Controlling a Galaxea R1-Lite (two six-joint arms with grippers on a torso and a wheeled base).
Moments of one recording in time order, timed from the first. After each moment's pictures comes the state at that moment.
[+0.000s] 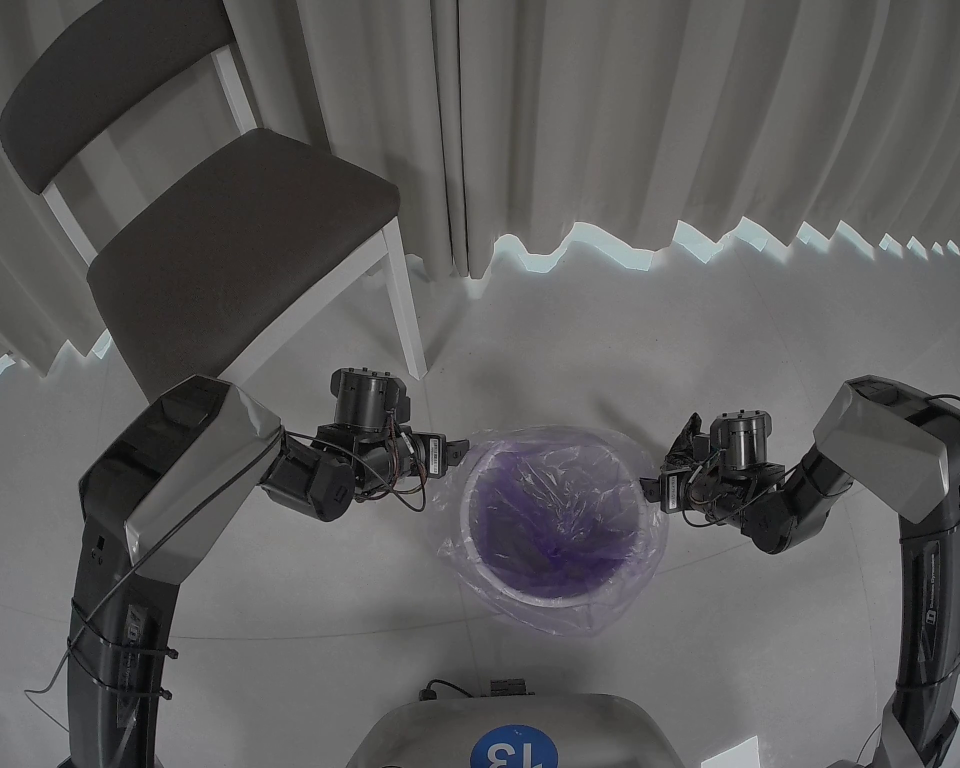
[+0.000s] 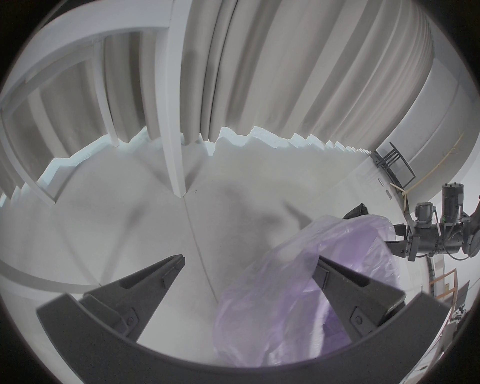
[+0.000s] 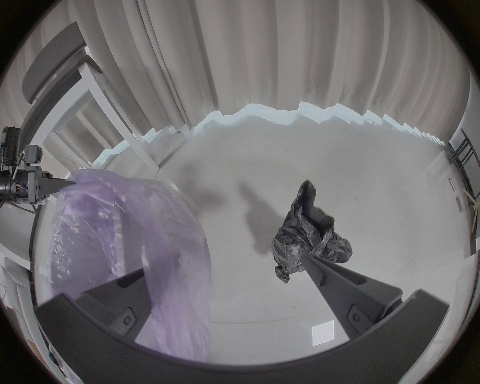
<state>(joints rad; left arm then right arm) -0.38 2.47 -1.54 -0.46 -0.03 -0.12 0.21 2.41 -1.07 -0.80 -0.03 0.08</state>
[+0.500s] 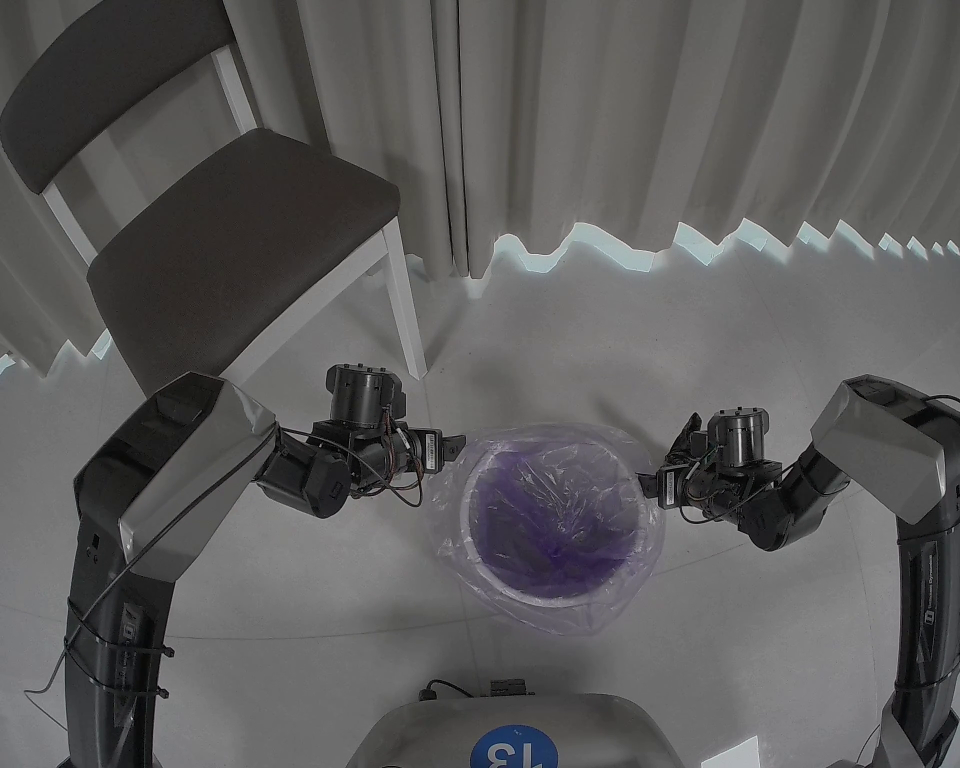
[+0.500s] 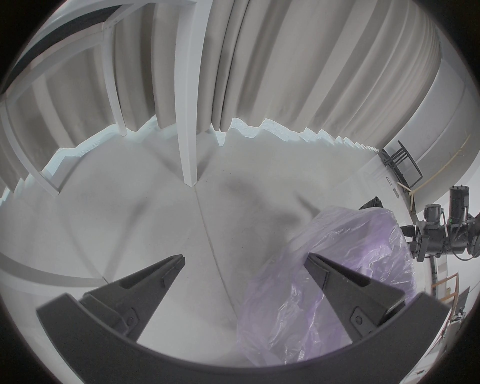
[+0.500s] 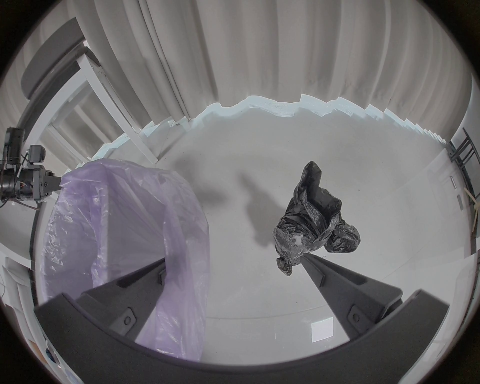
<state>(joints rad) -0.37 2.46 -1.54 -0.45 -0.04 -0.13 0.21 2.42 -1.10 -0.80 -0.03 0.08</state>
